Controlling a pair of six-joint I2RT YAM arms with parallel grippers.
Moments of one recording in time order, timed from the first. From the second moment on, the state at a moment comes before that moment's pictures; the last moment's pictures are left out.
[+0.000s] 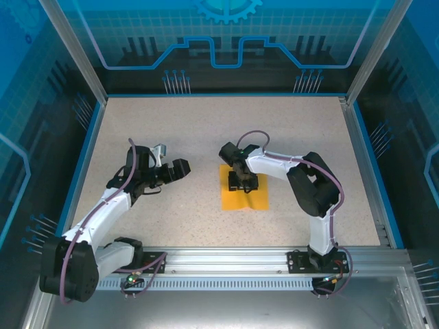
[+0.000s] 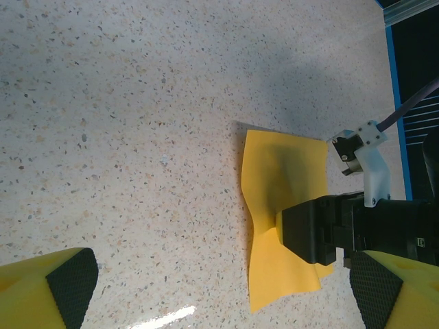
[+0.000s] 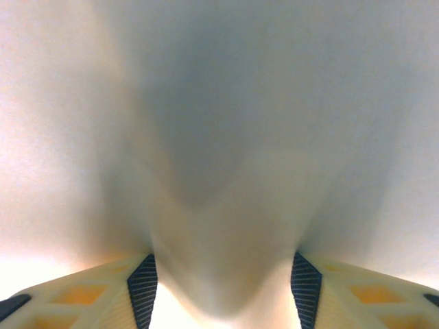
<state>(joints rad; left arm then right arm) -0.15 1.09 0.62 -0.28 0.47 -0.58 0.72 1.97 1.32 -0.85 0.06 0.71</state>
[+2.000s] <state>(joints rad) -0.15 1.09 0.63 -0.29 0.47 -0.58 0.64 1.70 1.25 -0.65 -0.27 0.70</state>
